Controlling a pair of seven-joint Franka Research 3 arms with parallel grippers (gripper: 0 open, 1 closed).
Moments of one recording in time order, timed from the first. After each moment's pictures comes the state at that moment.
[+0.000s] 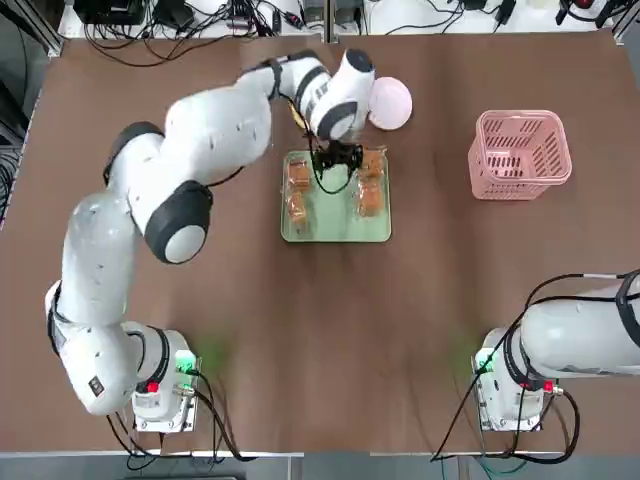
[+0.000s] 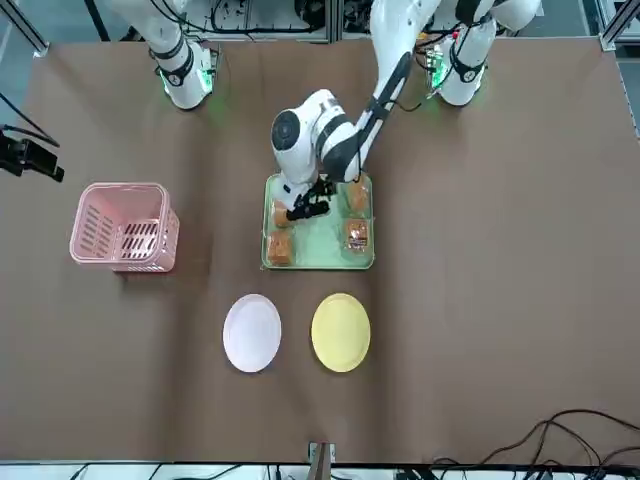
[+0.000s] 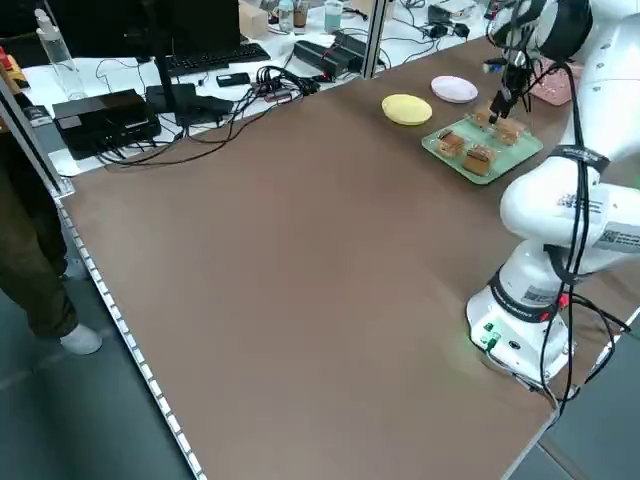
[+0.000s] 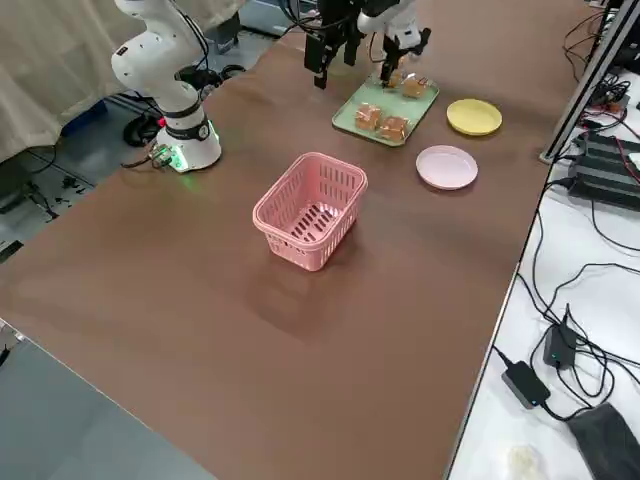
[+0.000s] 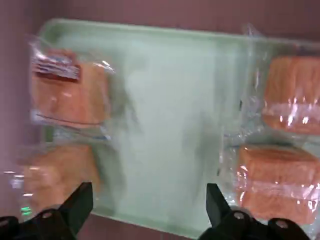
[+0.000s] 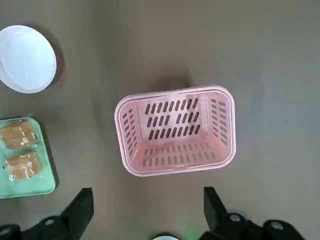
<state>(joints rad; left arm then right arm) -0.85 0.69 -0.07 -1.37 0.06 1.89 -1.05 -0.07 0.03 -0.04 -1.52 0.01 1.45 0.03</state>
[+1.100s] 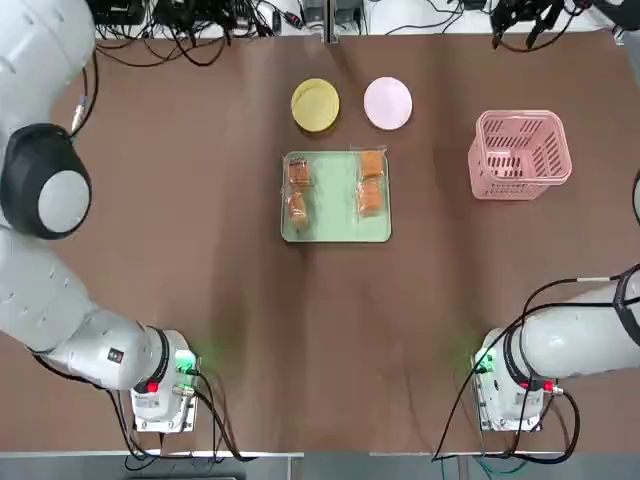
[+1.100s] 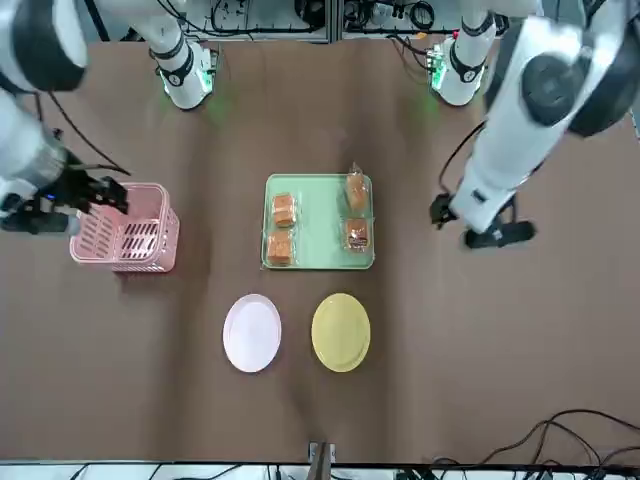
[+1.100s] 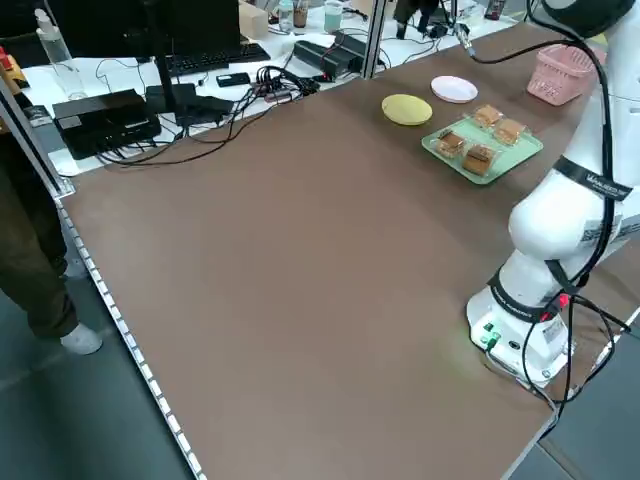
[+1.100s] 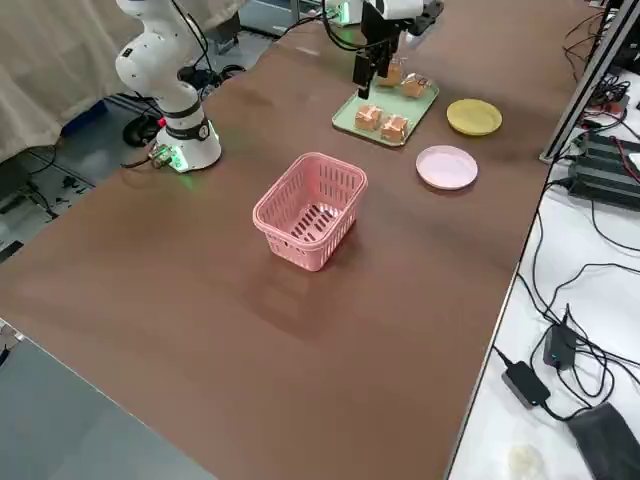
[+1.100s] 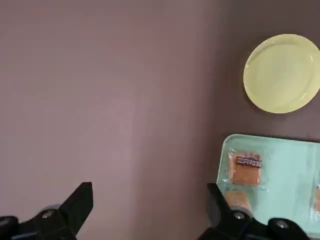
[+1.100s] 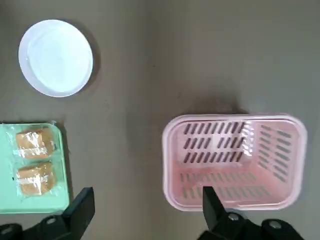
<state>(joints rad) -0.30 0.18 -0.07 -1.50 0.06 1.66 -0.43 0.13 0.05 -0.02 -1.72 0.01 1.73 0.14</state>
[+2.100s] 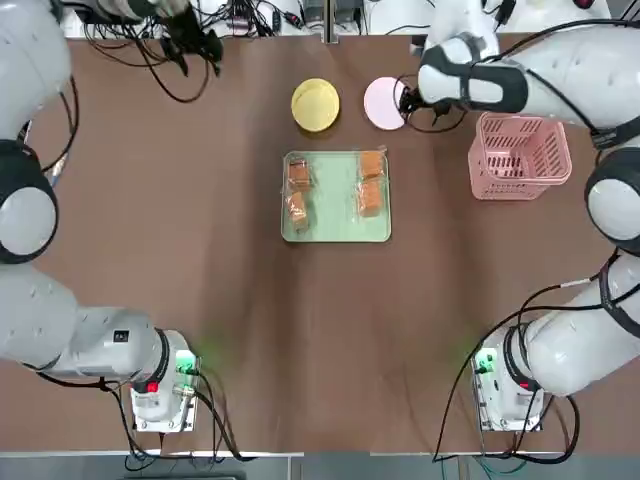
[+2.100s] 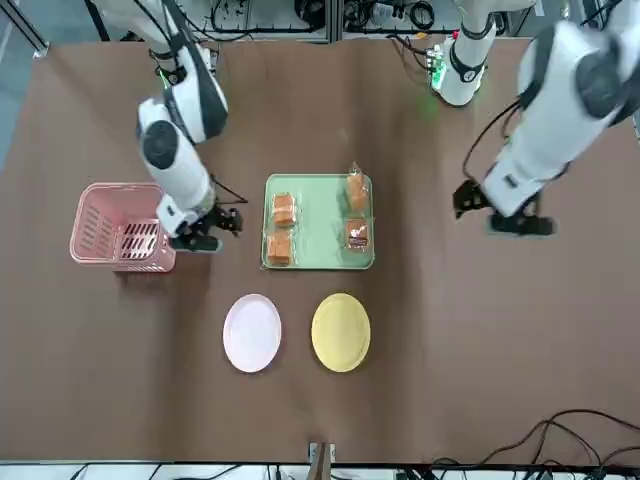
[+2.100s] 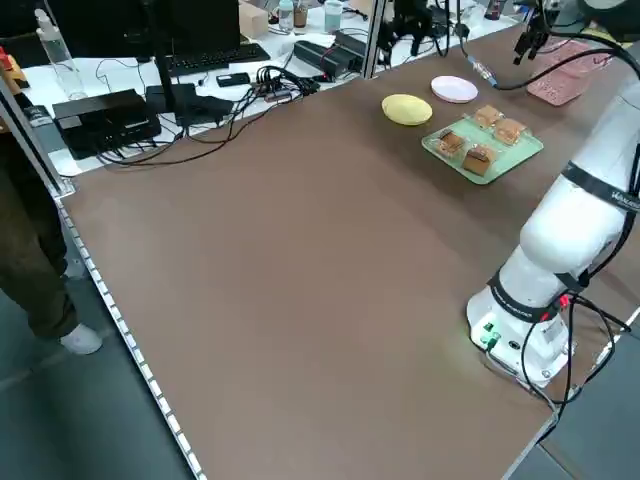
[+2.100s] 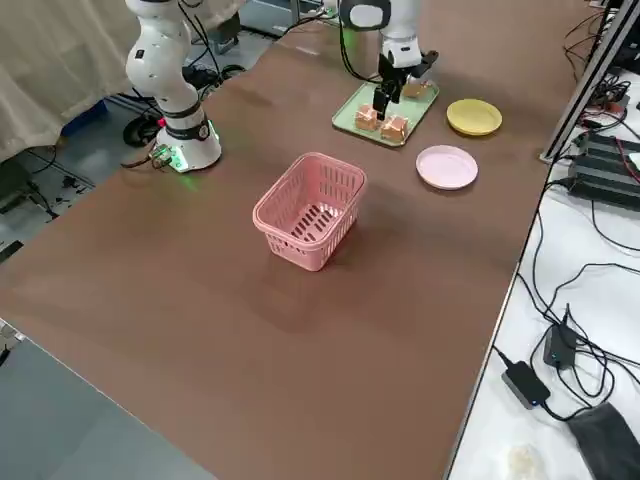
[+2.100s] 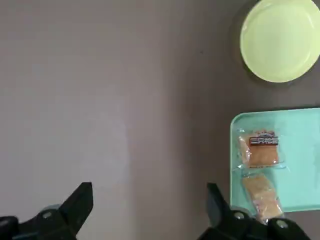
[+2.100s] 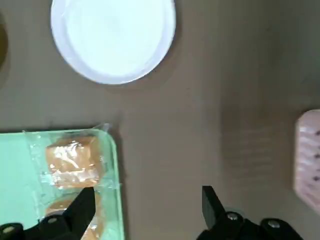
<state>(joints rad) -0.02 0.08 -0.31 -1.88 -0.03 1.98 -0.21 0.48 0.23 -0.01 -2.02 0.01 2.25 0.53</state>
